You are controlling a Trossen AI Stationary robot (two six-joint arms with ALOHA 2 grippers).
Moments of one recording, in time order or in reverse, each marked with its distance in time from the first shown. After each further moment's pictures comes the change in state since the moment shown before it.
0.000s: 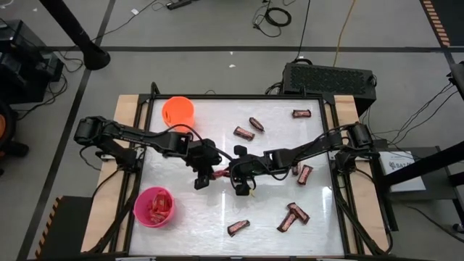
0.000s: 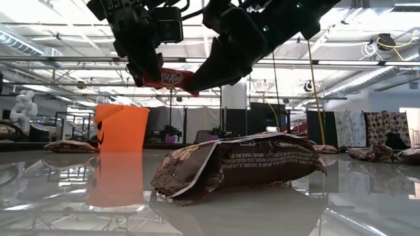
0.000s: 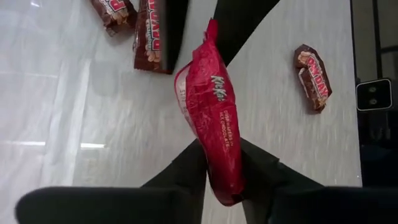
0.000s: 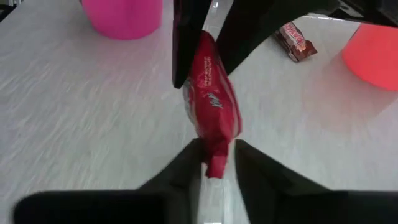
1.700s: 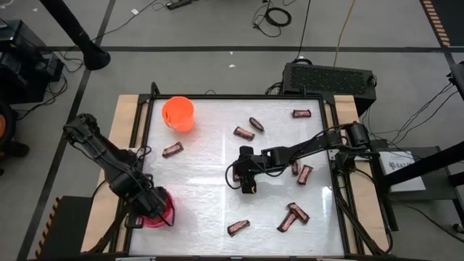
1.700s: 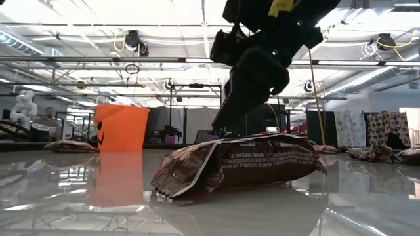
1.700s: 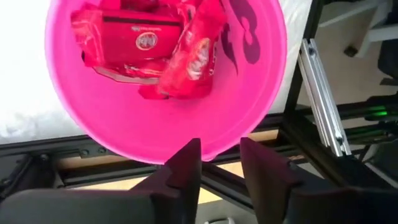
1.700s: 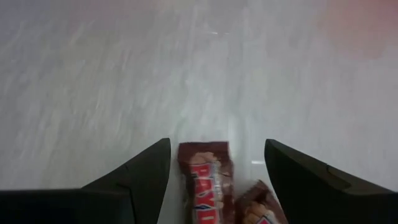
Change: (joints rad) left arm -0.695 -0.133 0.230 -0.904 0.029 -0.483; right arm -0.032 0.026 0.001 -0.243 -0.062 0.018
